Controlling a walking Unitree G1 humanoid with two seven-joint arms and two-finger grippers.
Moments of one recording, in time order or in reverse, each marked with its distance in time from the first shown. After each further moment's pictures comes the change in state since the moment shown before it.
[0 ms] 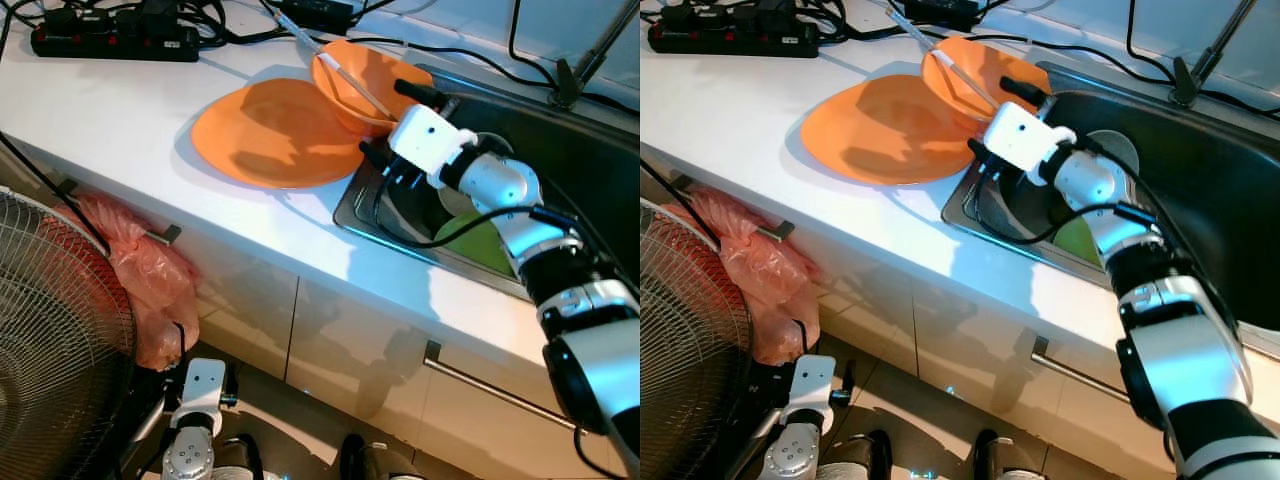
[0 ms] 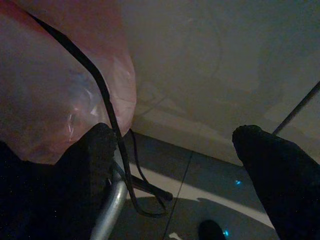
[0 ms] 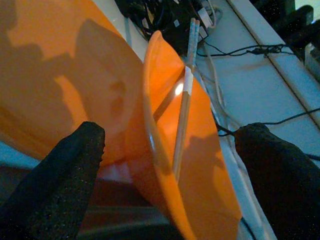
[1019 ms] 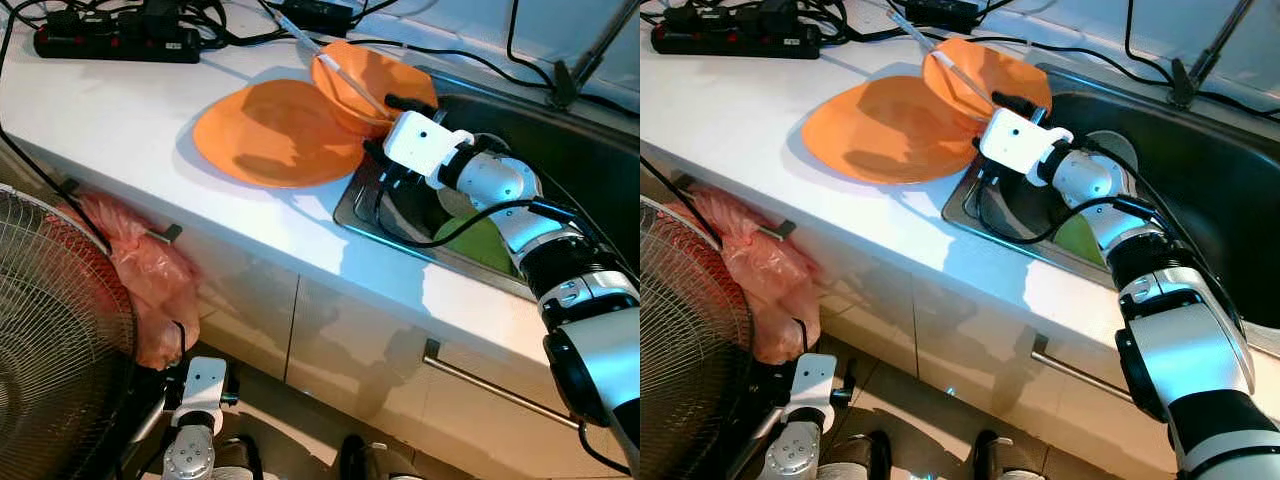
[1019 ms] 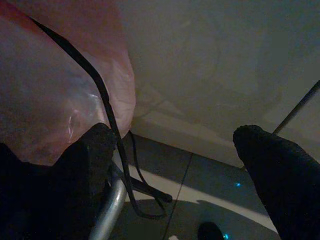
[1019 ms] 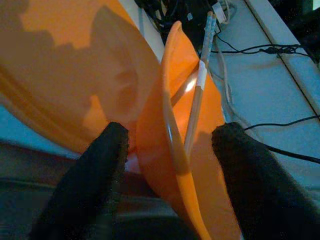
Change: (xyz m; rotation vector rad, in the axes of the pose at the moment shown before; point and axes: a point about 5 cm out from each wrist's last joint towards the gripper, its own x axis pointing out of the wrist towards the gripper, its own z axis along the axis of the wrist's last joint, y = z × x) left arm 0.001 0.000 0.001 0.001 -0.003 -0.002; right arm 0.002 0.004 -0.005 -0.042 0.034 0.051
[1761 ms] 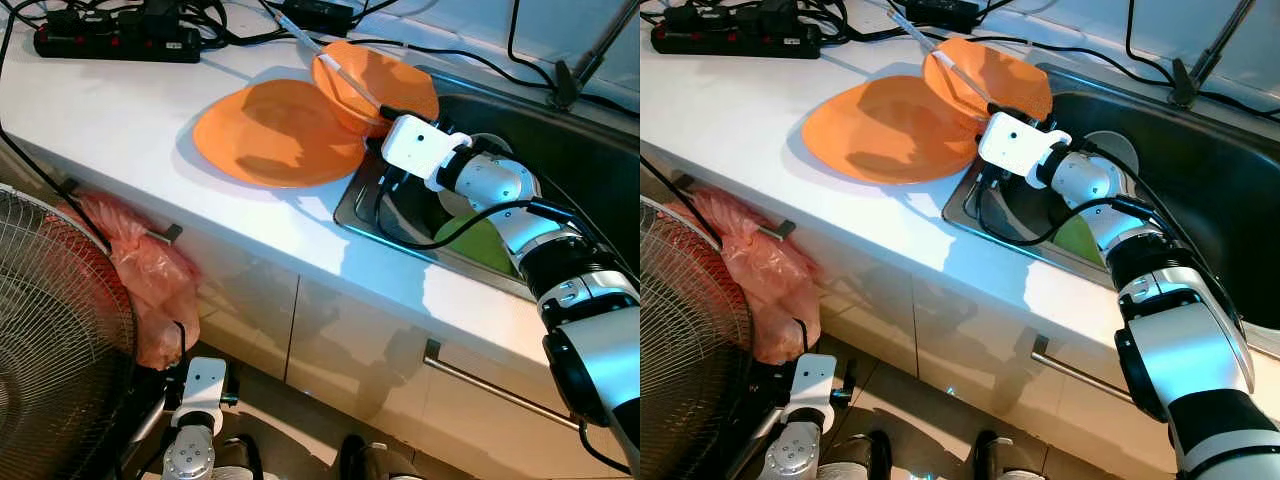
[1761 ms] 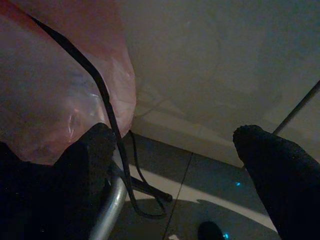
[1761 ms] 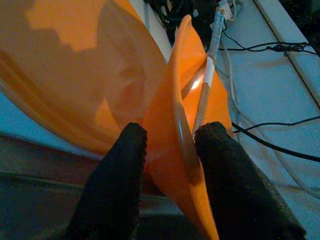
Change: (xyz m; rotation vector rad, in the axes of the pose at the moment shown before) left arm 0.000 0.000 0.000 0.000 0.000 0.000; right arm 0.001 0.003 -0.001 -0.007 0.012 0.014
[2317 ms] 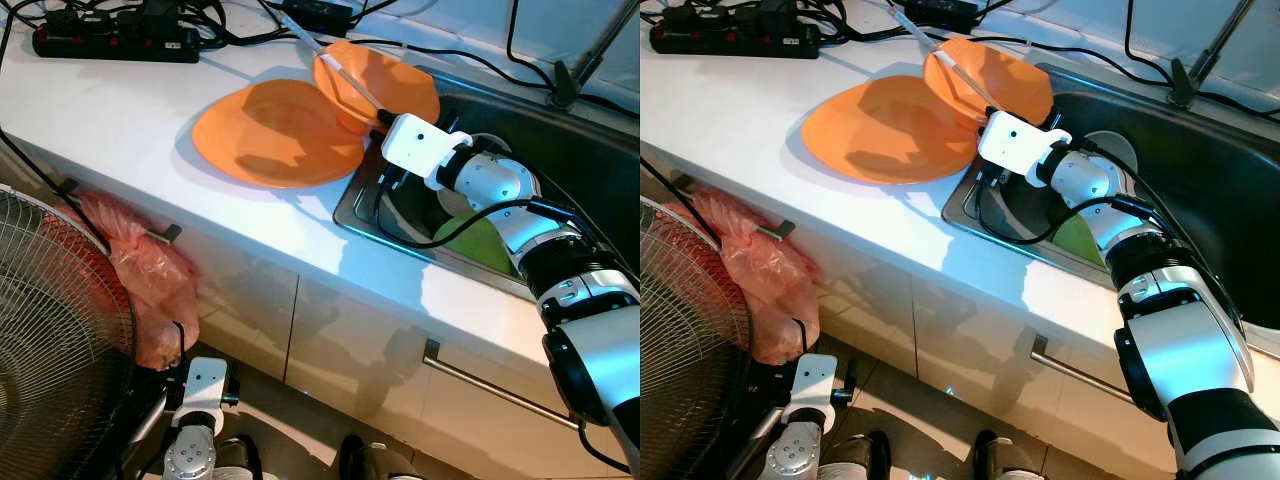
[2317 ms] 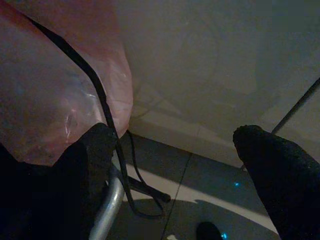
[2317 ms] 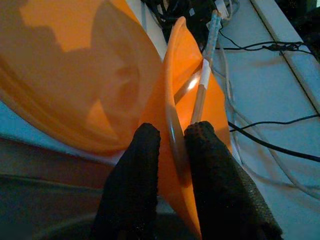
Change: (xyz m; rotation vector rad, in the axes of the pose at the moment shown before) left arm 0.000 -0.001 0.000 -0.003 0.000 -0.001; right arm 0.001 -0.001 0.000 -0.005 0.003 -0.015
